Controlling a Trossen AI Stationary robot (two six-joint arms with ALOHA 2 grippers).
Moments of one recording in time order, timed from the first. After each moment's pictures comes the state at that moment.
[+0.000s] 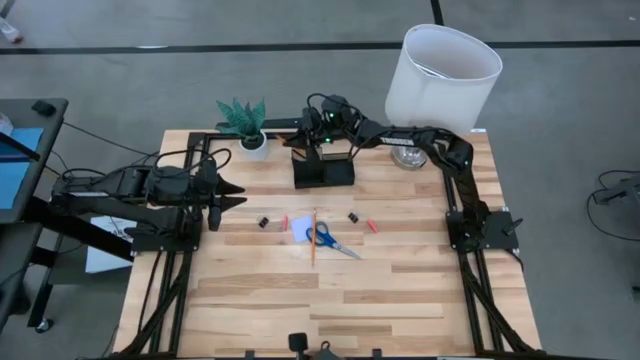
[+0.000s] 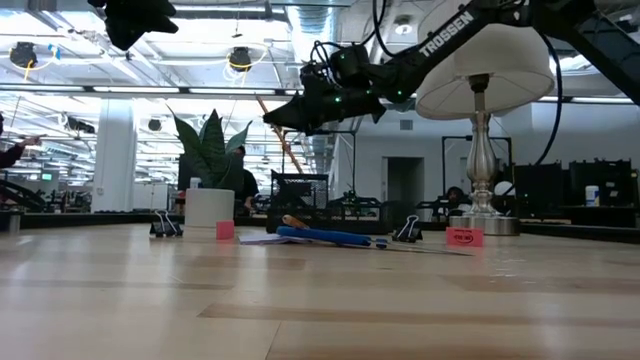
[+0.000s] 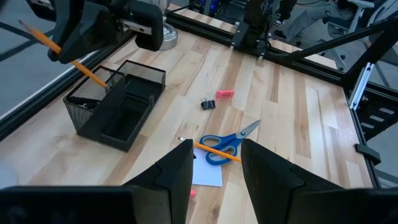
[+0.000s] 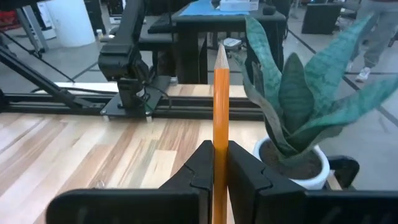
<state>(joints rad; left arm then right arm) -0.06 0.61 0.81 -0.64 -0.22 -0.36 -0.51 2.13 1.58 0.27 -0.65 -0.18</state>
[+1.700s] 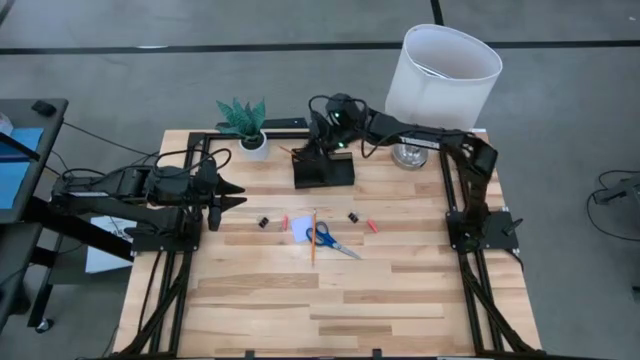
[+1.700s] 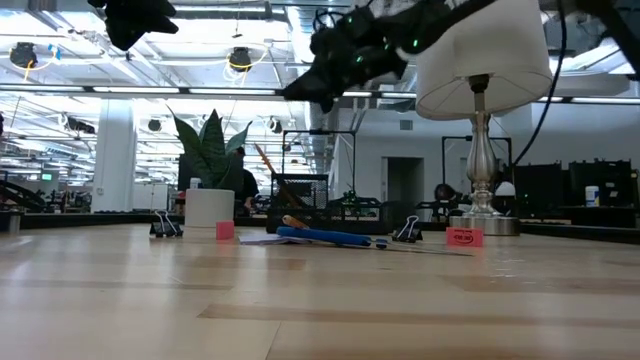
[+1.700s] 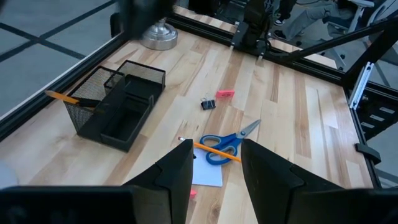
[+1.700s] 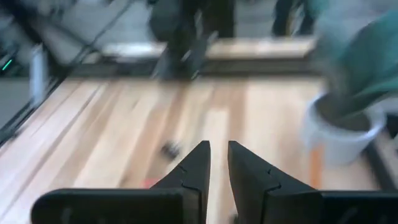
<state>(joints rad) -0.06 0.61 0.81 -0.64 -0.22 -0.36 -0.44 1.90 1.58 -0.26 -0.63 -0.26</state>
